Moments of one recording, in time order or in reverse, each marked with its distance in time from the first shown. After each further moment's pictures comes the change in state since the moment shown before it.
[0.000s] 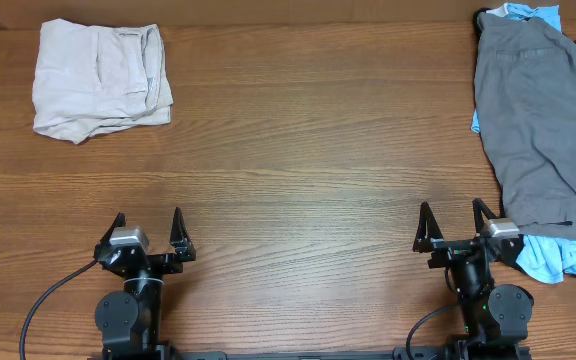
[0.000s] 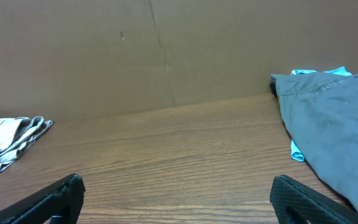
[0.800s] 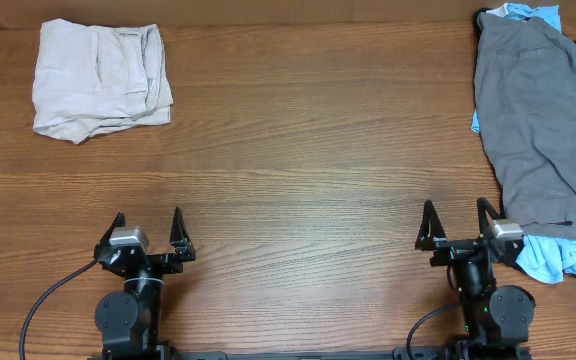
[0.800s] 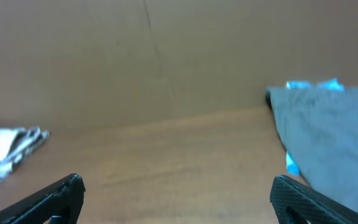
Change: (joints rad) left arm 0.000 0.000 0.000 0.008 0.000 0.000; right arm 0.000 0.000 0.000 0.050 0.022 0.000
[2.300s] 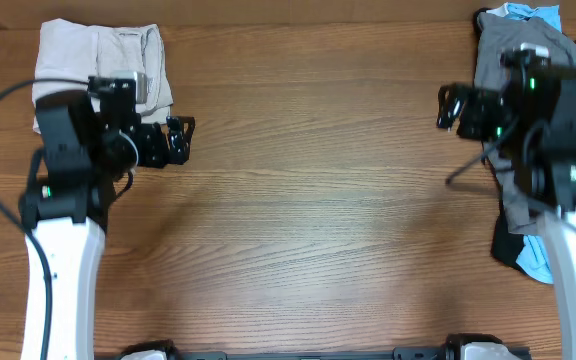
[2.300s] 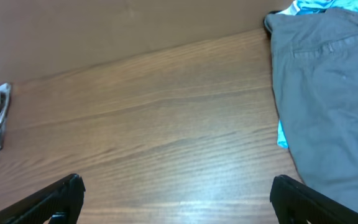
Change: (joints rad) left arm 0.000 1.268 1.199 -0.584 0.335 0.153; right arm -0.016 1.305 1.367 -0.773 -0.005 0.003
